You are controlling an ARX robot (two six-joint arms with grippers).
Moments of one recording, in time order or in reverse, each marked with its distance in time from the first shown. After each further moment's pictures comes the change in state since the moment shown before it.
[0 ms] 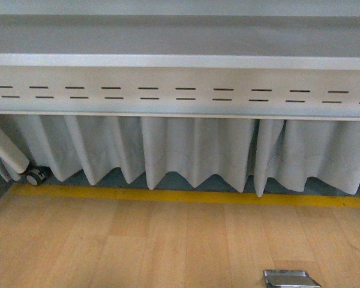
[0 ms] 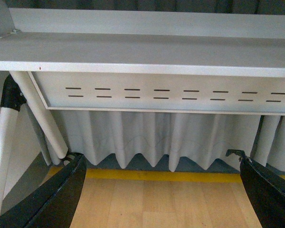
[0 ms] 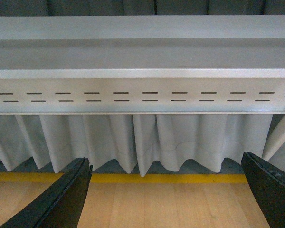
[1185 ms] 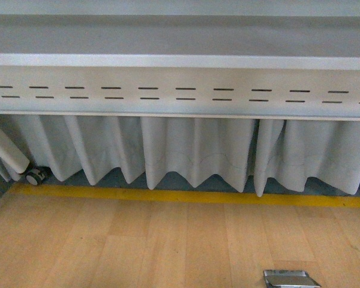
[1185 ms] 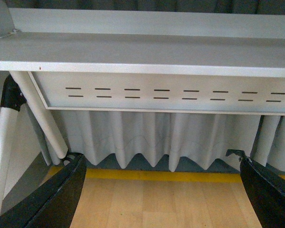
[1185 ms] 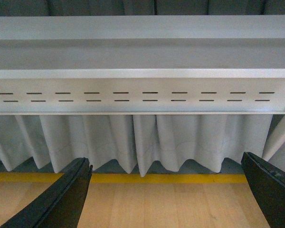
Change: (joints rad) left arm 0.000 0.000 0.000 0.000 0.000 0.000; right arm 0.000 0.000 0.000 0.000 0.000 0.000
